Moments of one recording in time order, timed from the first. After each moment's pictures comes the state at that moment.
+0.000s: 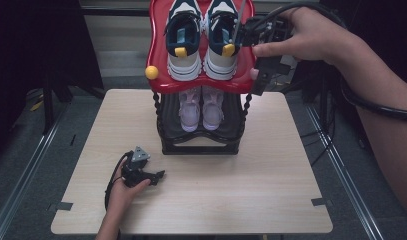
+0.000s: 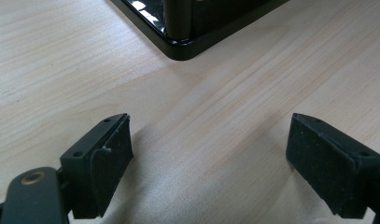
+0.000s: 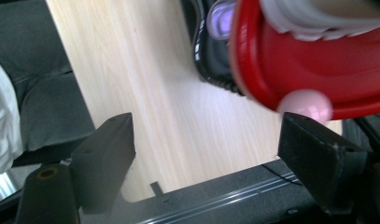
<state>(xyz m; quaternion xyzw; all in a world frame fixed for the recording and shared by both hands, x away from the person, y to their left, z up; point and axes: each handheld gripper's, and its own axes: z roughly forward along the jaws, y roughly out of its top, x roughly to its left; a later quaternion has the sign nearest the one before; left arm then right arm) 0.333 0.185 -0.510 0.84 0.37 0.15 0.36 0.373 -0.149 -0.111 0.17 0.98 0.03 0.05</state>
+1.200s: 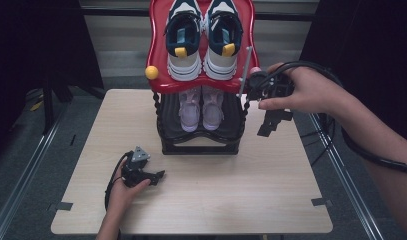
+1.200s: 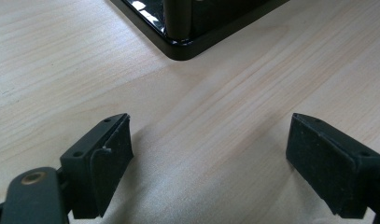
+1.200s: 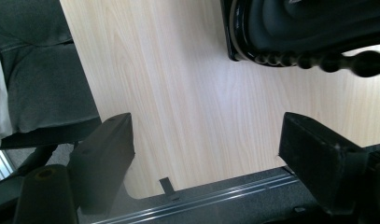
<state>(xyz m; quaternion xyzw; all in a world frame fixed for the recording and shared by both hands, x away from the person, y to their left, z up) 0.333 0.185 -0.510 0.84 0.37 0.15 0.36 0.338 -0.165 -0.194 0.14 0.99 0.00 0.04</state>
